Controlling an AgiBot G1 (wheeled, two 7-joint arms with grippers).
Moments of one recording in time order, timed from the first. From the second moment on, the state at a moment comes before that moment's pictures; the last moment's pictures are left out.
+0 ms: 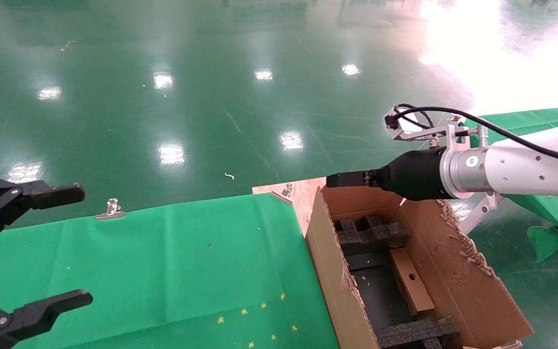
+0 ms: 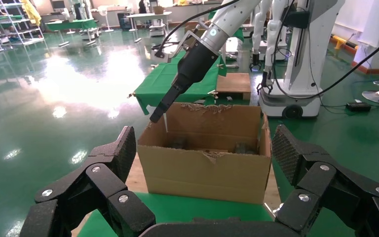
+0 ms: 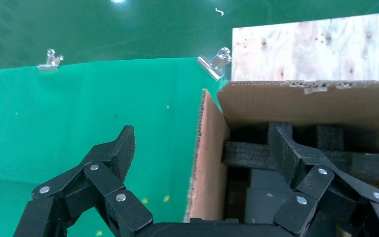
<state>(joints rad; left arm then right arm) -1.09 0.59 0.34 -1.26 0.68 1.47 -0.15 2.02 -0.49 -1.76 1.37 -1.34 -0.69 1.71</state>
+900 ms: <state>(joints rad) -1.09 0.59 0.34 -1.26 0.68 1.47 -0.15 1.62 -0.54 -1.13 1.33 -1.08 -1.03 1.06</state>
